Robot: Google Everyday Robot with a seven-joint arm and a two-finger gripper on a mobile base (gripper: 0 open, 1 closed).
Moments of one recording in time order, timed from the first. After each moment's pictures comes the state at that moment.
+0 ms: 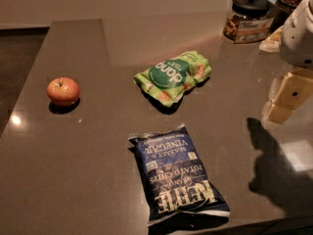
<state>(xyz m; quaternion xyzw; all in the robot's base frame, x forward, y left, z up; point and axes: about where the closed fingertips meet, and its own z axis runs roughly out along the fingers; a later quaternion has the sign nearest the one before) 0.438 -0.217 0.976 -0.60 0.78 -0.03 0.16</state>
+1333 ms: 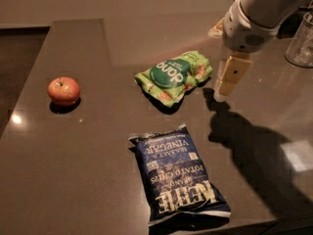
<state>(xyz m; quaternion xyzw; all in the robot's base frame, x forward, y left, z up) 0.540 -0.155 0.950 -0.67 0.71 -0.02 0.20</state>
